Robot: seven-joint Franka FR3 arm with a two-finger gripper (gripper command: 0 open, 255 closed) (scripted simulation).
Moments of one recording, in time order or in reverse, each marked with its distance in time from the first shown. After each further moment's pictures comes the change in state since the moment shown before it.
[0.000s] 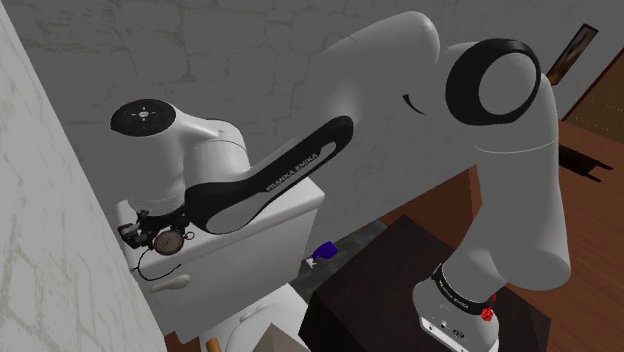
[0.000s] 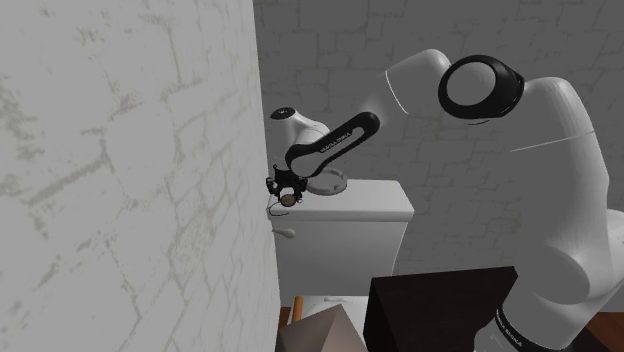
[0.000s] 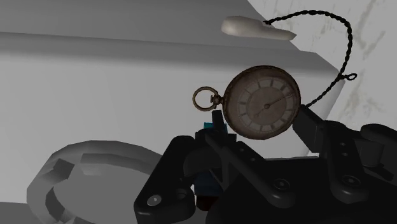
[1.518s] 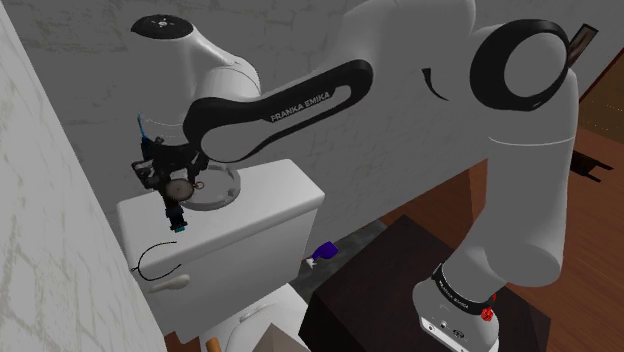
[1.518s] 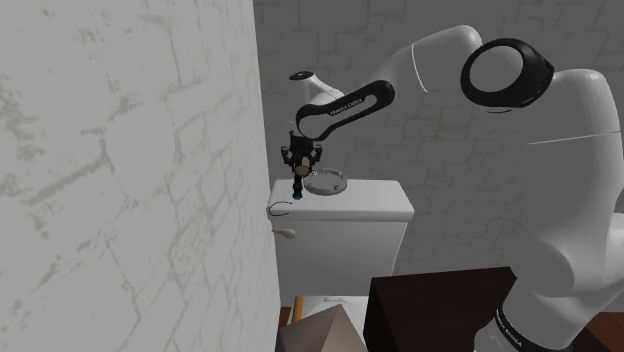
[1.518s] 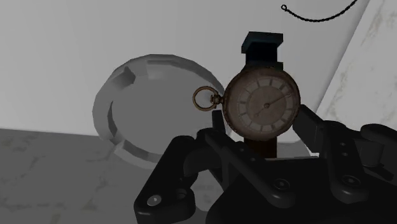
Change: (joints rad) arm -0.138 -0.114 0.045 0.053 0.127 -0.113 -0.212
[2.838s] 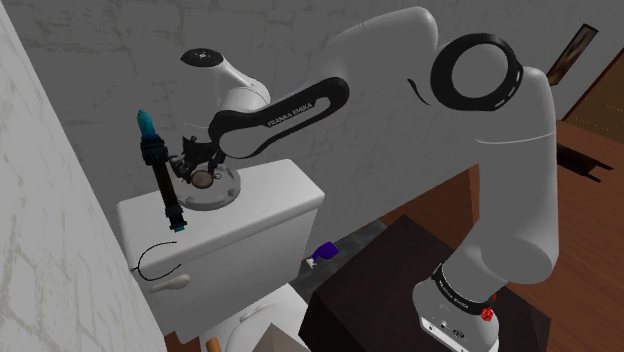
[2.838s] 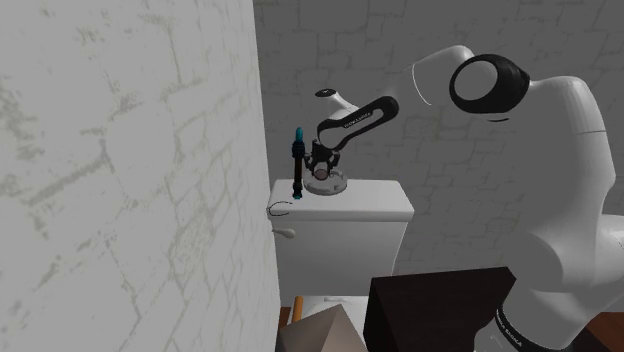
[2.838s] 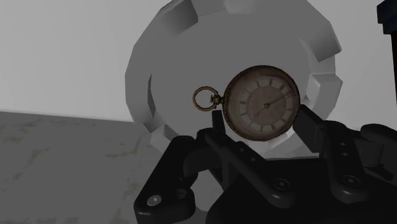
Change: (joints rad) arm -0.106 0.110 -0.068 0.013 -0.034 0.125 -0.131
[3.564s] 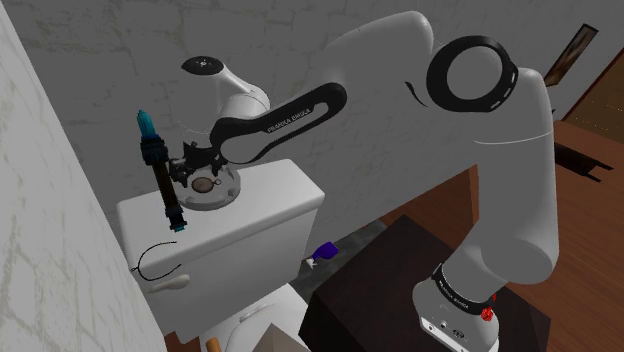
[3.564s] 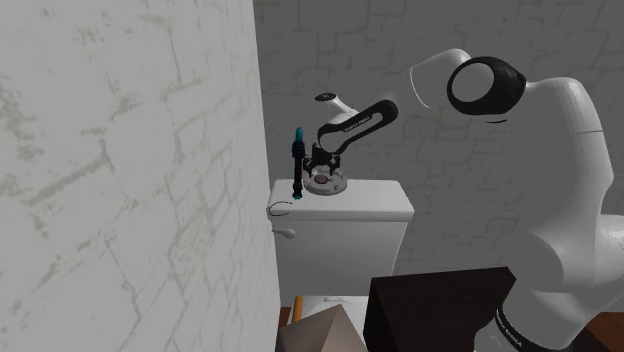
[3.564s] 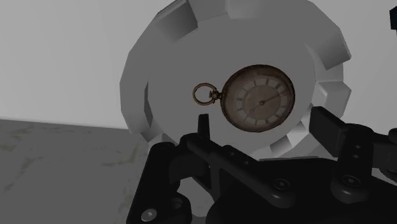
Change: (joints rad) arm 0.006 0.017 -0.010 -0.007 -0.014 0.022 0.012
